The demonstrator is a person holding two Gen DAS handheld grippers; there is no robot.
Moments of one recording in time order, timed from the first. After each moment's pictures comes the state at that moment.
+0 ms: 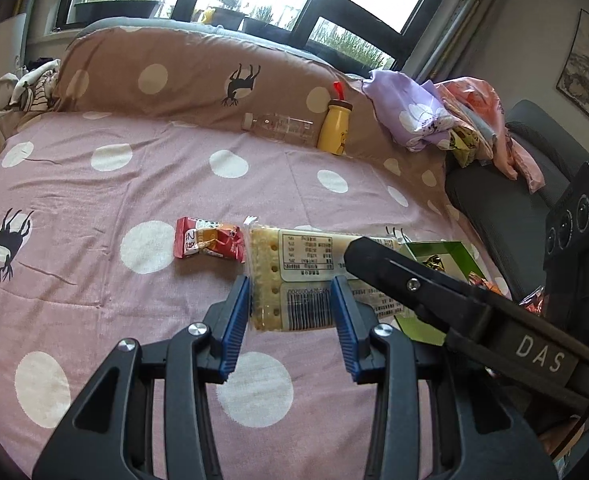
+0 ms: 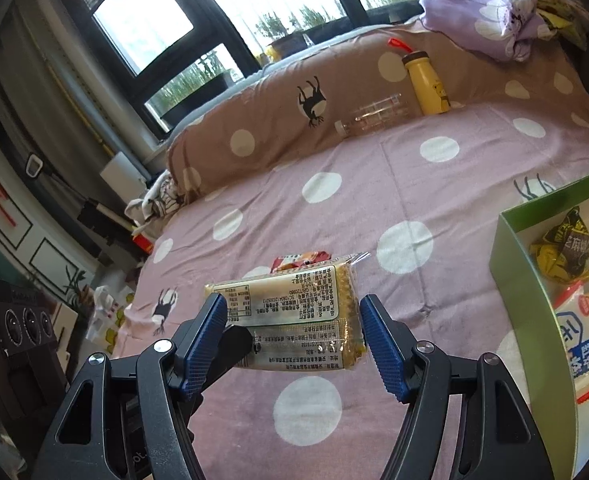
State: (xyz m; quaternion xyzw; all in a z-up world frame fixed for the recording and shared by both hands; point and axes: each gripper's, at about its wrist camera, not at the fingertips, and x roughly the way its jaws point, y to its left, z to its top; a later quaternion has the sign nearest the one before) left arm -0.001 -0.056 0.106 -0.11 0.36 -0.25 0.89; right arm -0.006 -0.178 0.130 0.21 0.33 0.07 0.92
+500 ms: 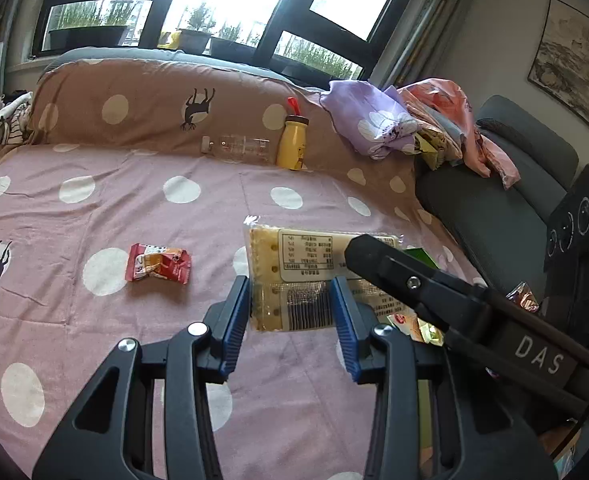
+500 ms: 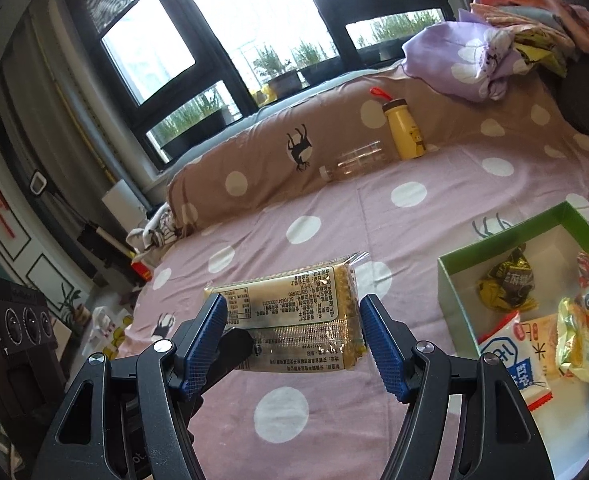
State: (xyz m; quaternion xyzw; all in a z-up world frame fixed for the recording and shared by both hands) left arm -0.021 -0.102 0.135 -0.09 0.33 -0.29 0.89; right arm -0.043 -0.220 0.159 0.21 0.28 0.04 0.94
